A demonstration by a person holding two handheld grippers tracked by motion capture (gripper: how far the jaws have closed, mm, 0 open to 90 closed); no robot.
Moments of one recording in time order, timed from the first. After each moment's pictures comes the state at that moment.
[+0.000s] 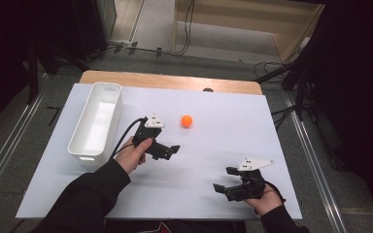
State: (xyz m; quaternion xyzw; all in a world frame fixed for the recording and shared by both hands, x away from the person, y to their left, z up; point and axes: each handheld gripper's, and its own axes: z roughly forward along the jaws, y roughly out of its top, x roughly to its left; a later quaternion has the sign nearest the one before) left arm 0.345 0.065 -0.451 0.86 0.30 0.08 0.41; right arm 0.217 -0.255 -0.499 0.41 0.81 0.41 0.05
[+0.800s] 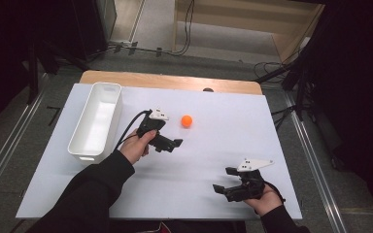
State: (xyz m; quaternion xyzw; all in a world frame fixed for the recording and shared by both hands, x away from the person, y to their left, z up) left arm 0.370 0.055 -0.450 0.87 0.29 0.07 0.40; right arm 0.217 -0.254 -0.499 0.40 0.82 0.41 0.05
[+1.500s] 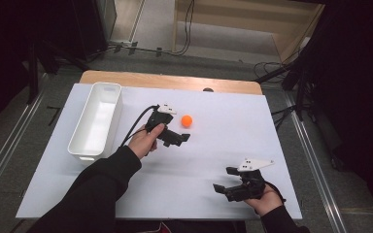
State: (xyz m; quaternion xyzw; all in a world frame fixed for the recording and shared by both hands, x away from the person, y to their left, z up) left arm 0.386 0.030 -0.449 0.86 0.30 0.05 0.41; right arm 0.217 -0.255 -0.499 0.41 0.82 0.41 0.05
